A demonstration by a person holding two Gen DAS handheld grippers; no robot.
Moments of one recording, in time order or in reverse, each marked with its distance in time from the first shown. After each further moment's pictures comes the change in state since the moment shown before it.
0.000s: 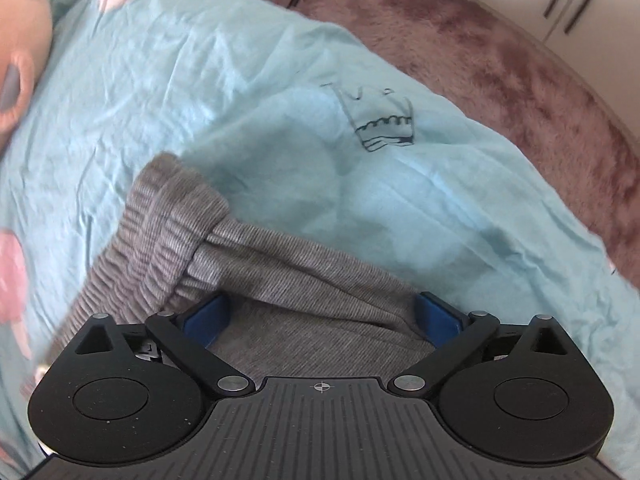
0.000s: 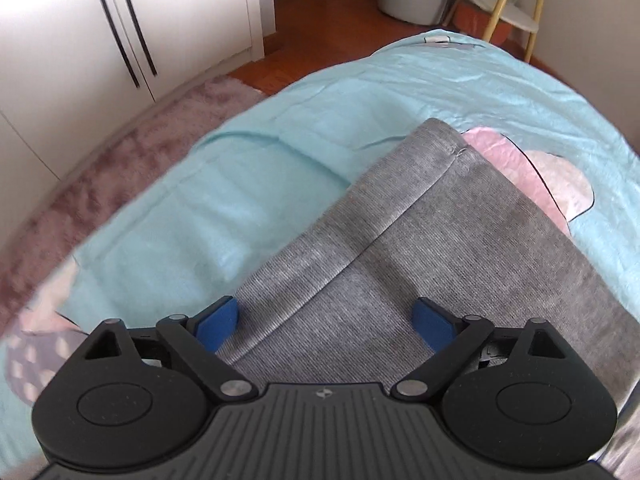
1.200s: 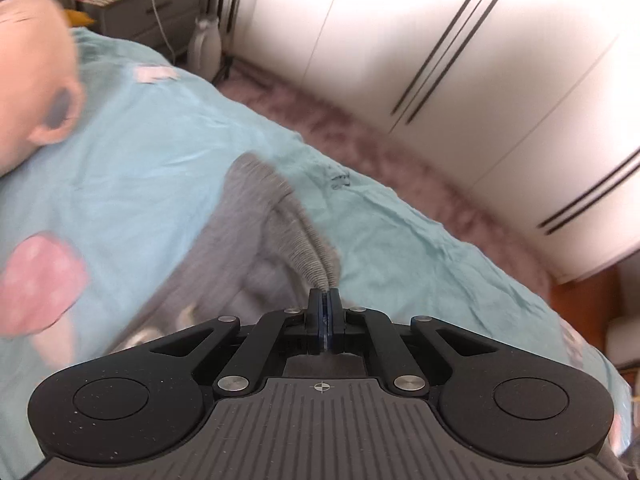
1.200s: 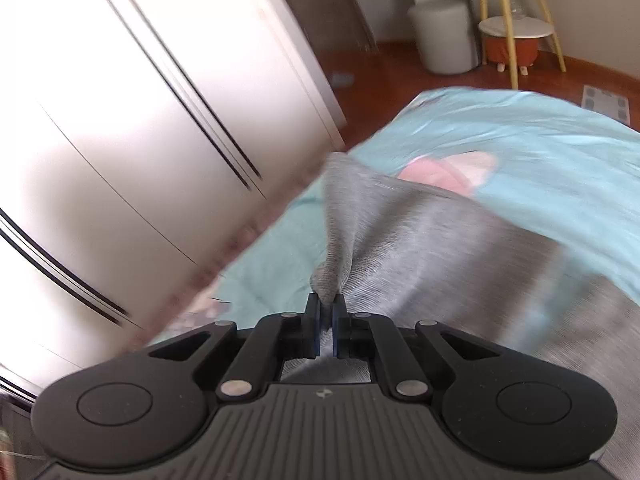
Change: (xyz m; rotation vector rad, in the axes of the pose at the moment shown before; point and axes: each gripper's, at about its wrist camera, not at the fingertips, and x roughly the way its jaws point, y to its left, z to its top) left arm -0.142 0.199 -0.132 0.134 -0.362 -0.513; right arm -0.173 -0.172 -0.122 0.225 -0.279 0.497
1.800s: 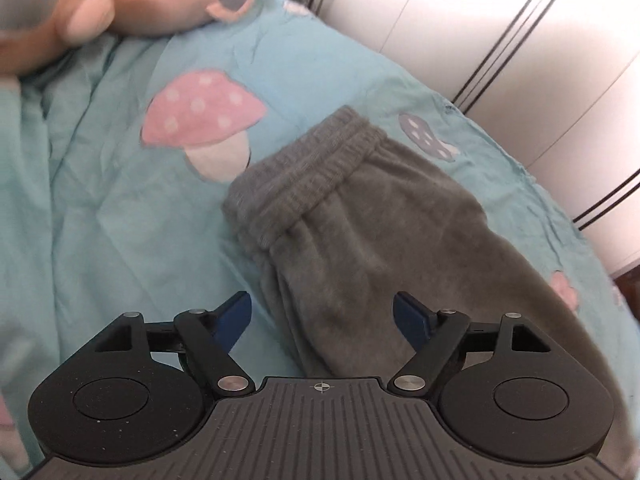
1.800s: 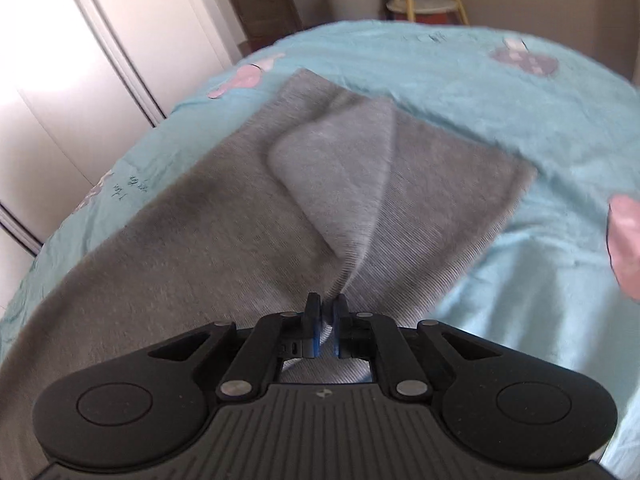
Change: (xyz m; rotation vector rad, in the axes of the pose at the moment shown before) left arm -0.015 0.120 -0.155 -0.088 -0.030 0.086; right arm -0.115 -0.151 -0.169 -0.050 0.037 -0.223
